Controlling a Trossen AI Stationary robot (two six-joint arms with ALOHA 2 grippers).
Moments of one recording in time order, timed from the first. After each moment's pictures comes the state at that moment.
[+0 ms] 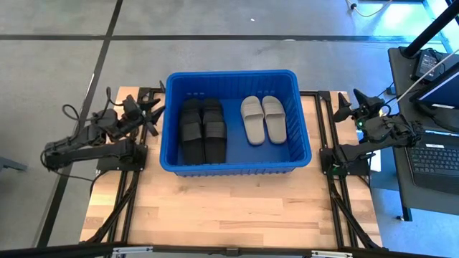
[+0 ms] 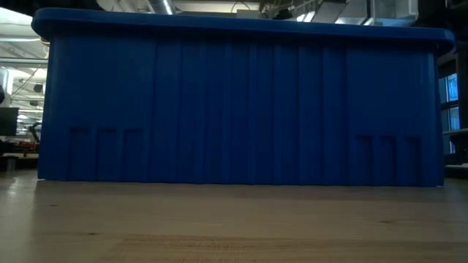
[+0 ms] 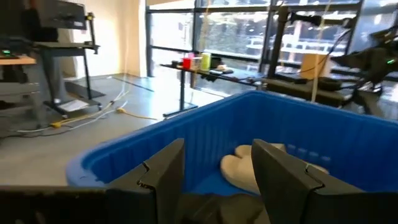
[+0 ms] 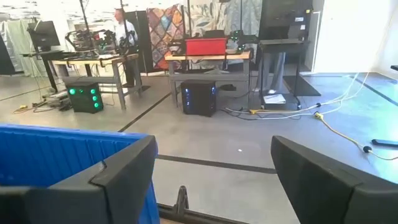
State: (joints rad) left arm 0.27 0.20 0.48 -0.27 -0.46 -0.09; right arm 0.27 0.18 0.76 -1.03 1.50 0.54
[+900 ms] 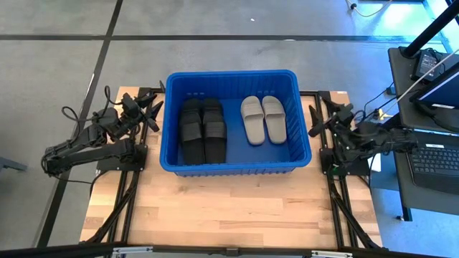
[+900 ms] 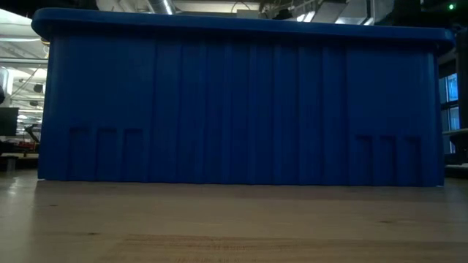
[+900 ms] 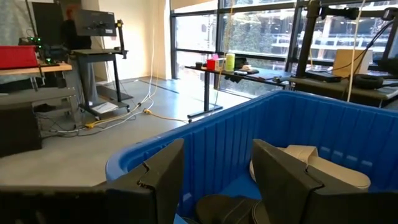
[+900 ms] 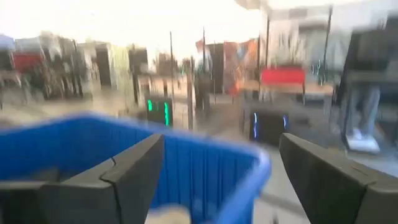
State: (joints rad) left arm 0.36 0.20 0.47 -0.27 -0.48 -0.04; right arm 0.16 0.18 0.33 0.13 1.10 -0.21
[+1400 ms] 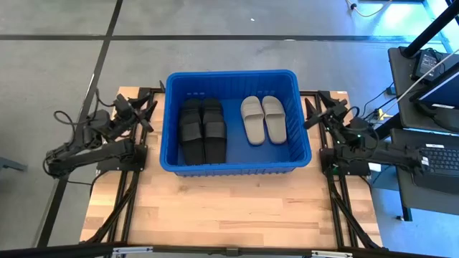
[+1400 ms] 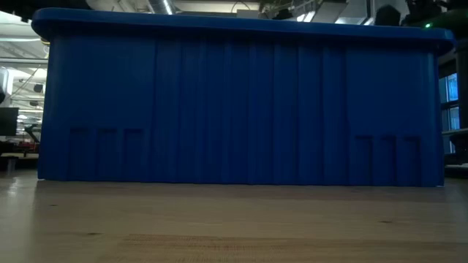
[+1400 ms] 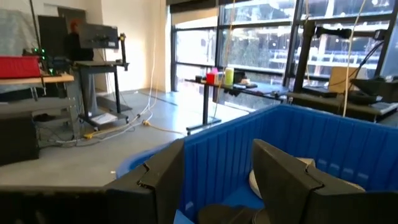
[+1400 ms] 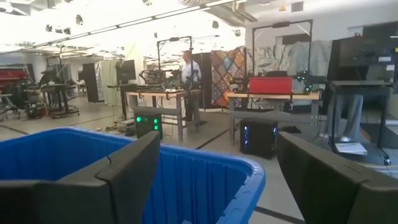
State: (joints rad) left arm 0.36 0.09 0.47 -0.31 -0.48 -0.03; right arm -0.24 0.27 0.24 0.33 0.74 -0.14
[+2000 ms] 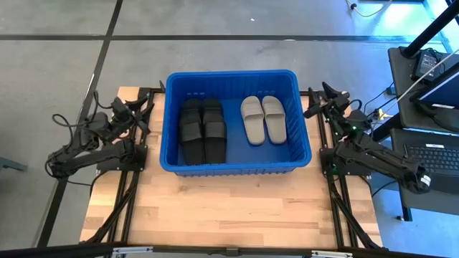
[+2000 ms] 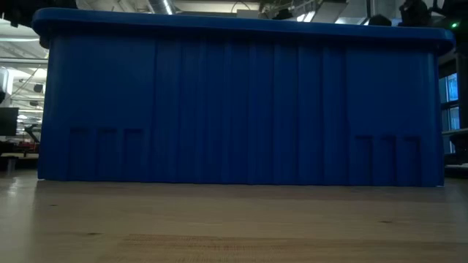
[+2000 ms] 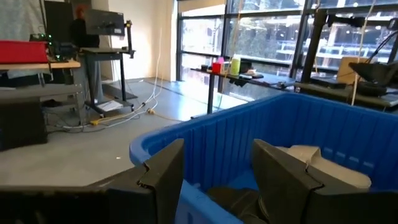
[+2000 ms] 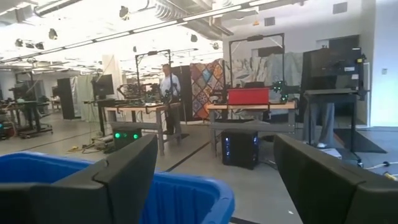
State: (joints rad) left arm 0.36 0.00 0.47 -0.45 -0.50 -0.07; right arm -0.60 0.37 0.24 0.42 0.47 -0.06
